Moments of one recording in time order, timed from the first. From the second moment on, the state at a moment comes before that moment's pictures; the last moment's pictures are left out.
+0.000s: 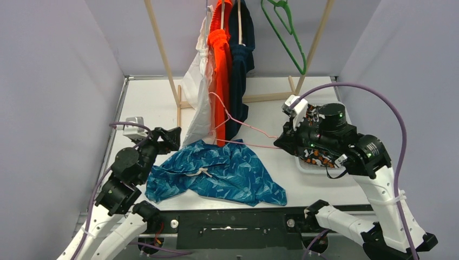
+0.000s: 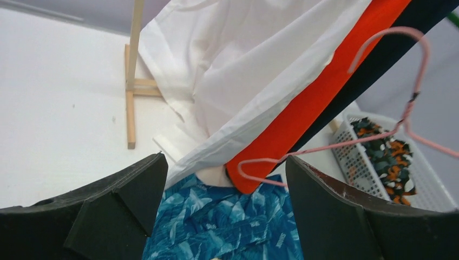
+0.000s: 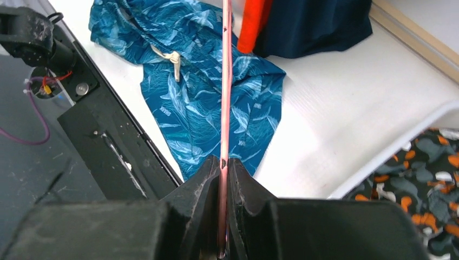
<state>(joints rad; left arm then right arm) -0.56 0.50 0.71 -0.24 -0.35 -0.46 0.54 0.97 1.44 -1.06 -0.40 -0.15</state>
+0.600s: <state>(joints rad) -0.56 0.51 0.51 -0.19 -0.35 -0.38 0.54 0.88 1.65 -1.34 -0.13 0.04</state>
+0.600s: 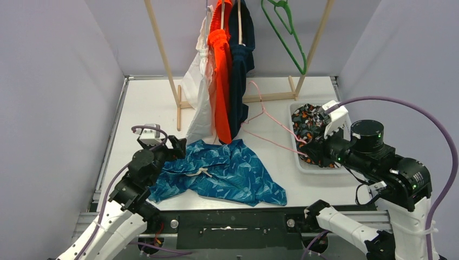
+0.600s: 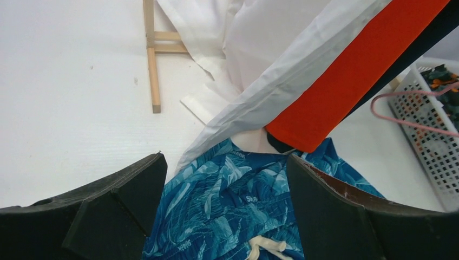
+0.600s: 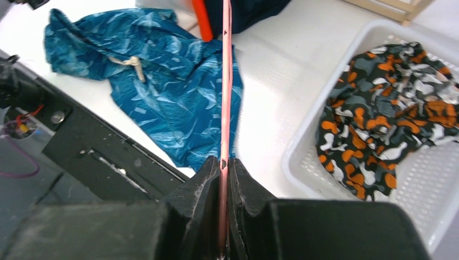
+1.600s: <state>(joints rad) -0.56 0.47 0.46 -0.21 -0.51 -0.17 0.54 0.88 1.34 -0.47 0.25 0.12</state>
